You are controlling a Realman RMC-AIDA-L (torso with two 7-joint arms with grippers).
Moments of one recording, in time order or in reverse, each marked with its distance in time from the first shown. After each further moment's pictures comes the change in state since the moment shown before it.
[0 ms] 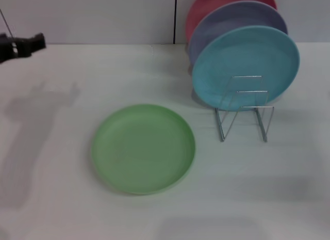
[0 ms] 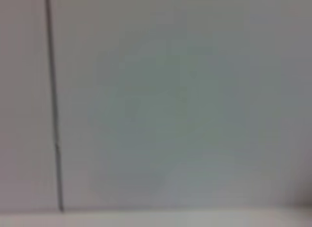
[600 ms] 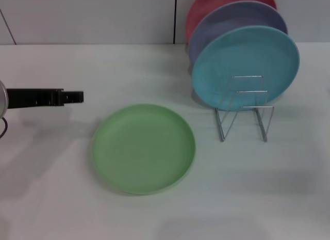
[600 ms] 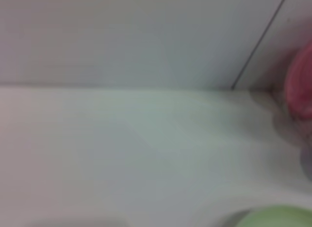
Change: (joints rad) left arm -0.054 -0.009 -0.082 -0.040 -0.201 -0.466 0.081; right arm 0.016 -0.001 -0.001 -0.022 -0.001 0.045 0.000
